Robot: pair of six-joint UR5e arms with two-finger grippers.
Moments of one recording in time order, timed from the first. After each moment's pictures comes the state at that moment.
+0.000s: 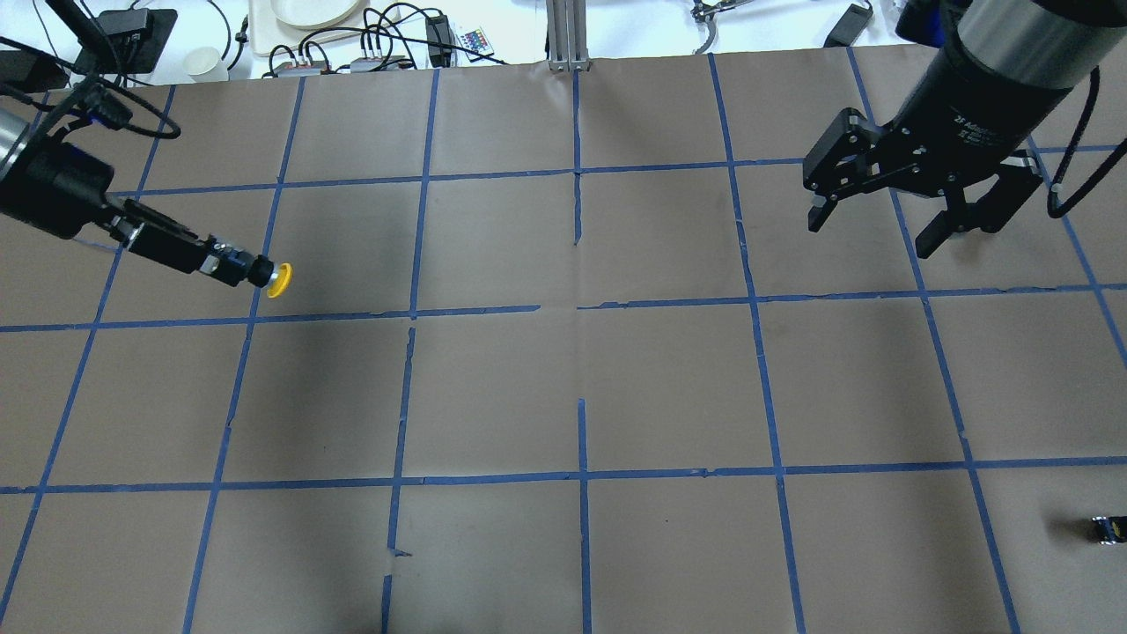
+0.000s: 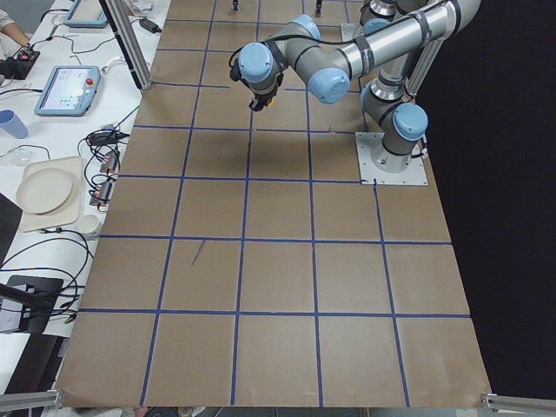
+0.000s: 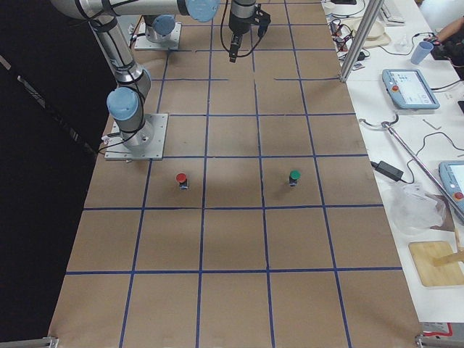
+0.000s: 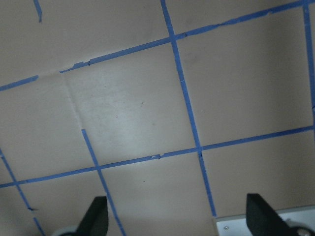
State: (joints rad) left arm -1.13 -1.60 -1.63 -1.97 1.02 1.24; right arm 1.44 -1.65 1.57 -1.33 -1.37 0.16
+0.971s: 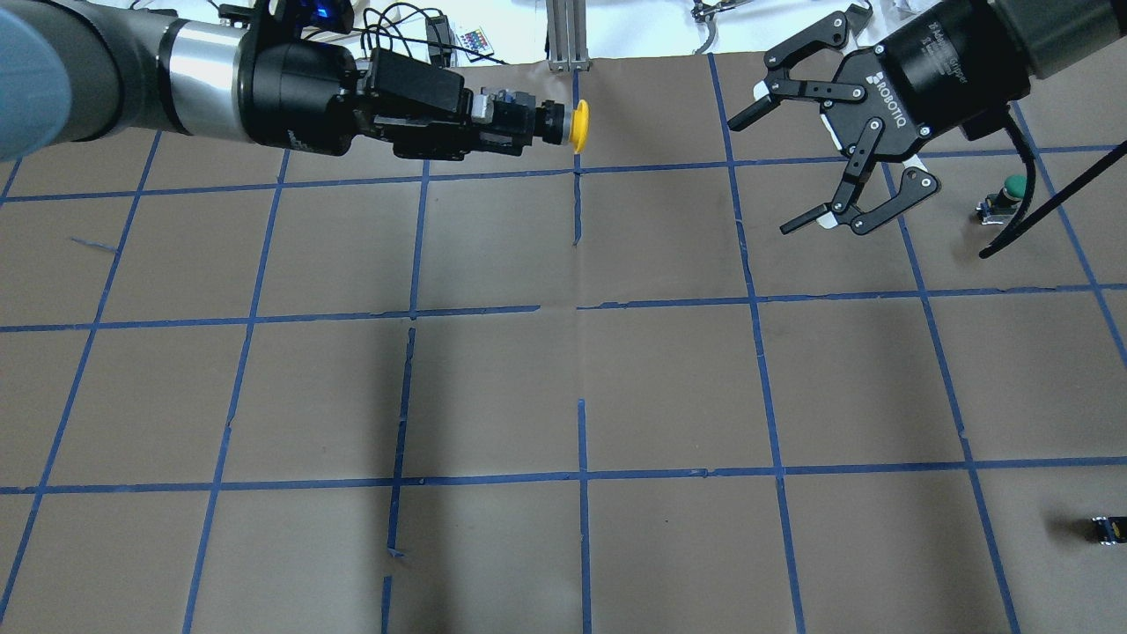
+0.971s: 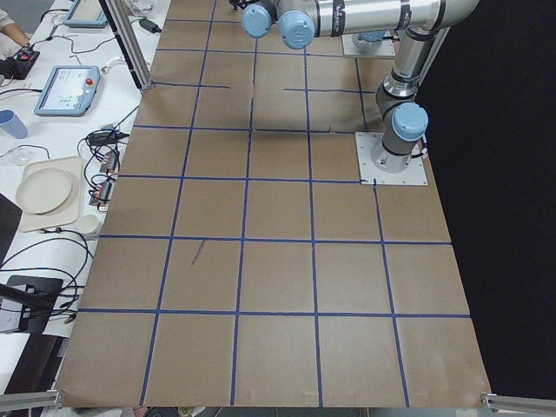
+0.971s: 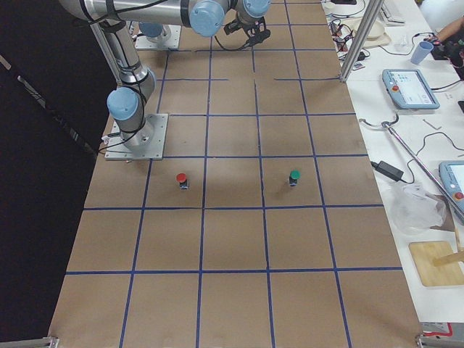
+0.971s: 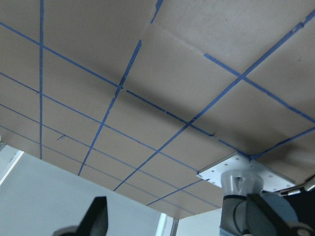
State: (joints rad) left arm -1.49 -1.63 -1.58 -2.17 0.25 1.04; right arm 1.34 -1.60 1.55 -1.13 -0.75 0.71
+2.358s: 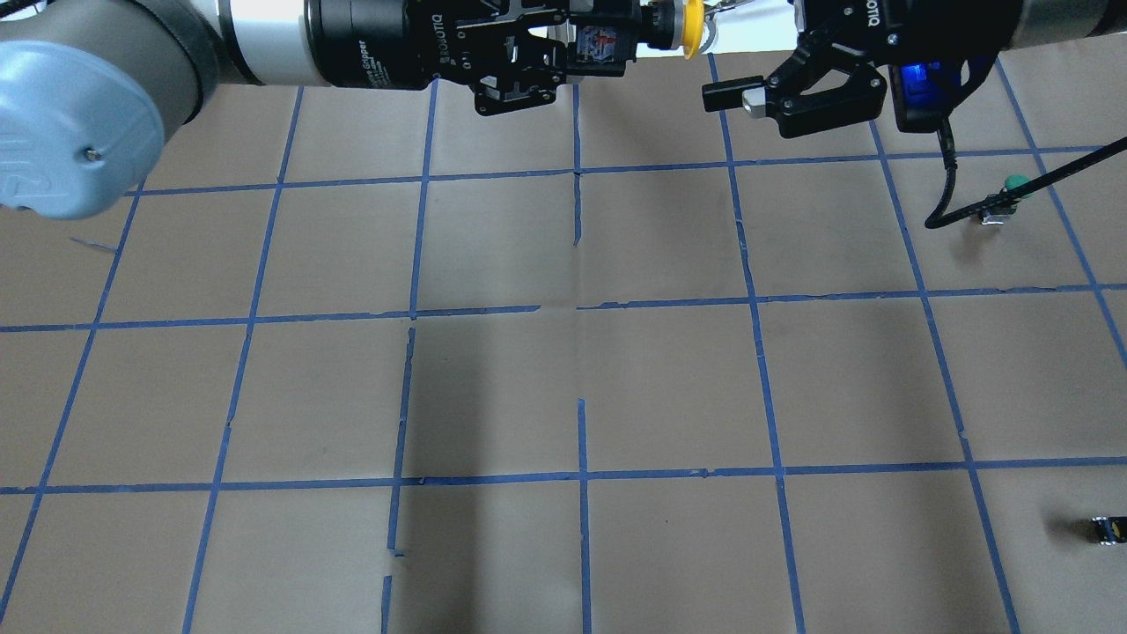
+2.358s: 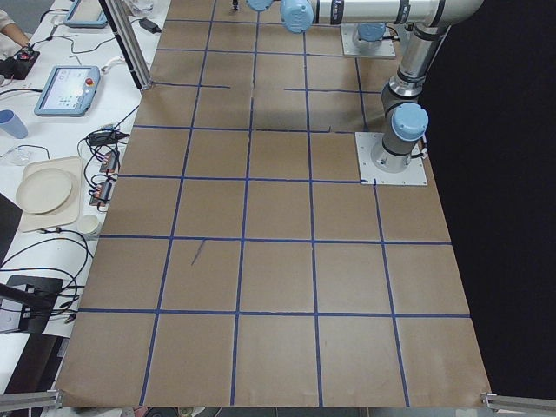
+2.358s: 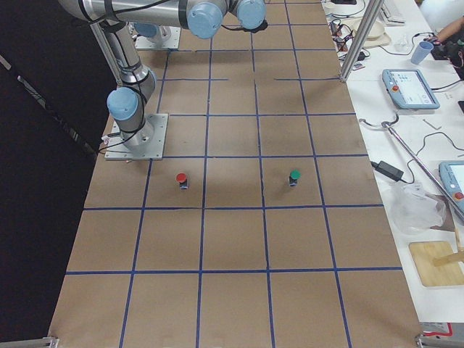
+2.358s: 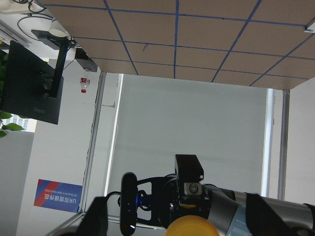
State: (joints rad) left arm -1.60 -1.61 -1.60 -1.78 0.08 0.37; right arm 1.33 -1.61 1.56 -1.03 -0.29 0.92
